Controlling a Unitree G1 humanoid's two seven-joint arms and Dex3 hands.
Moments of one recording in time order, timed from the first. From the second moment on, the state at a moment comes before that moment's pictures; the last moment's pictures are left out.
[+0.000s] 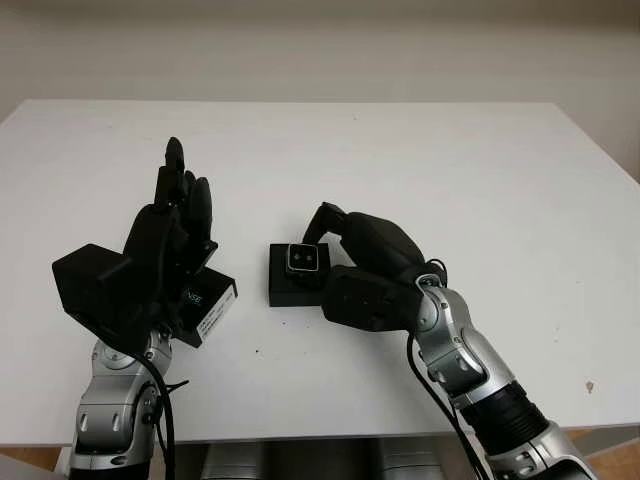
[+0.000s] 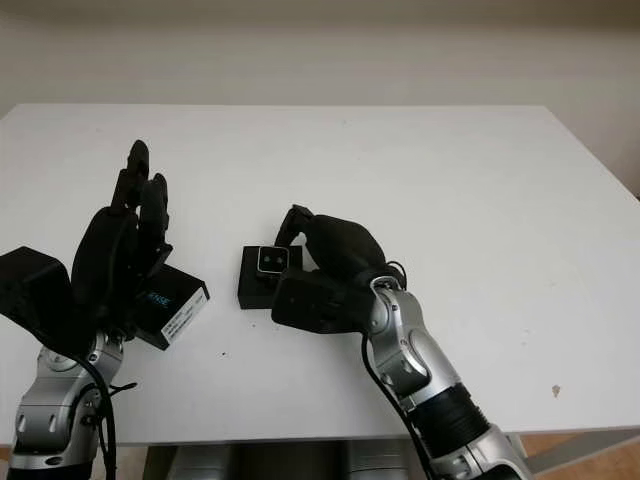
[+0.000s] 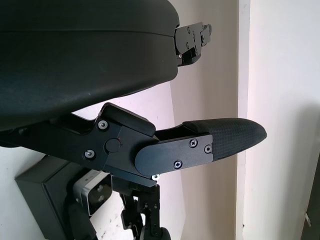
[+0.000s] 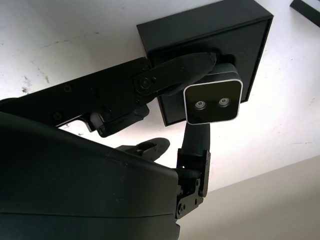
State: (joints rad) left arm -0.12 0.16 0.14 -0.27 -0.16 0.24 -0.07; right arm -0.42 -0.24 0.39 0.09 -0.67 0.23 0.15
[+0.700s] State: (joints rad) left arm -0.12 0.15 0.14 -0.28 -0.16 0.24 -0.07; right arm -0.42 -0.26 0.39 0.09 -0.70 0.21 0.15
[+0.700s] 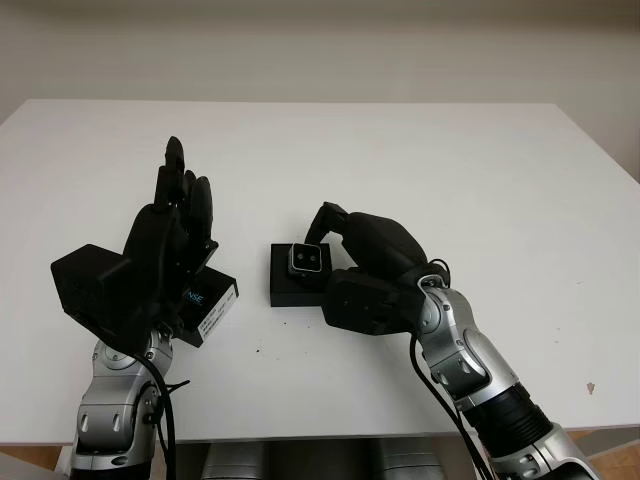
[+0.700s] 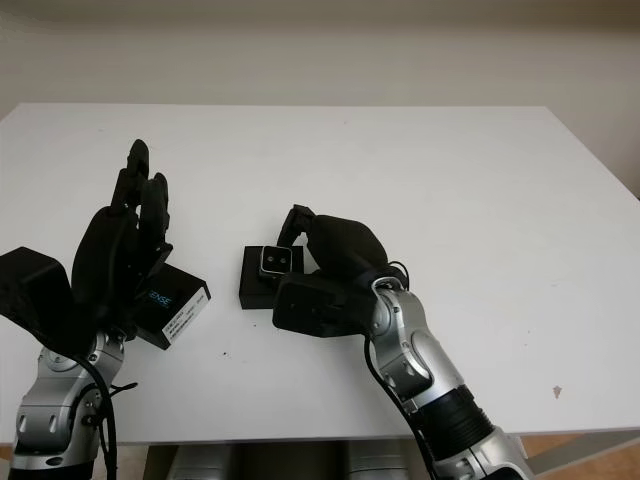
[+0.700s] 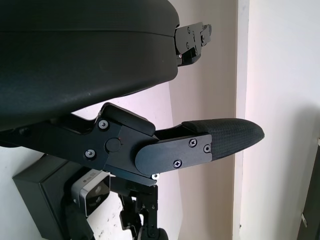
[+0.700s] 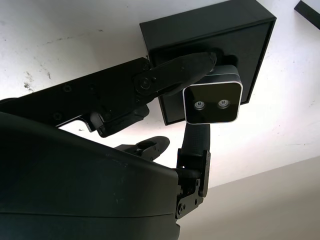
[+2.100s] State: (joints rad) left arm -0.11 0.19 0.17 -0.35 -0.16 0.23 -0.10; right arm -0.46 -0.23 0.13 -0.05 -0.40 0.21 0.19
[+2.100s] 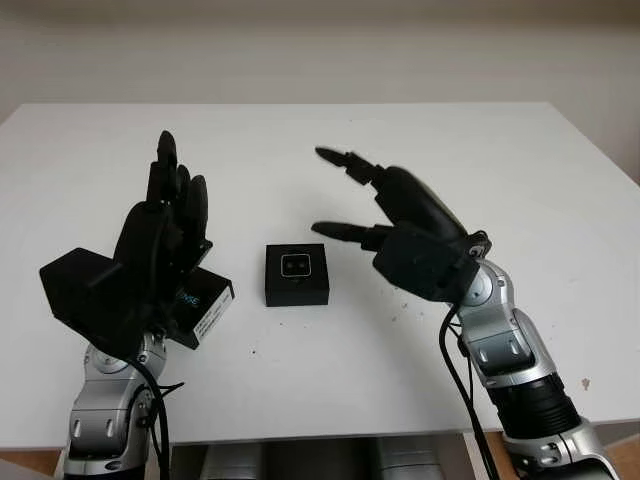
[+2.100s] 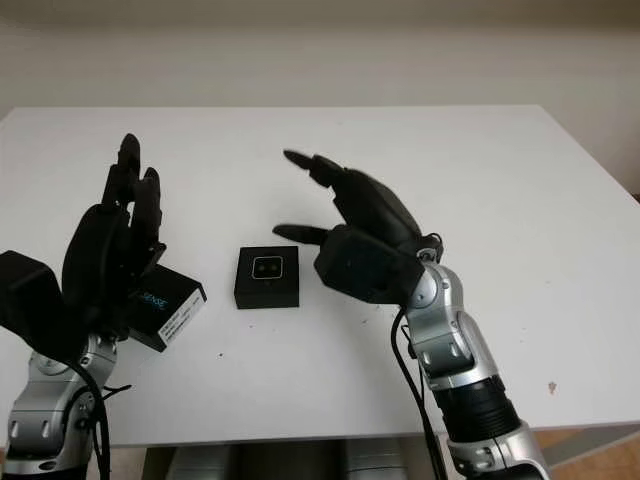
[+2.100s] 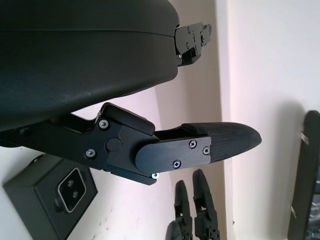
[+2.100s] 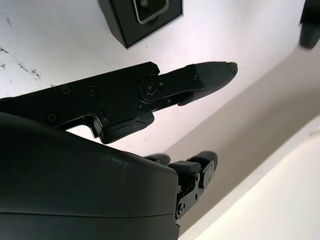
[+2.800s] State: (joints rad) left arm -0.21 0.92 0.29 -0.31 0.06 0.17 -0.54; right arm -0.54 -0.27 -0.06 0.01 -0.12 0.36 0.24
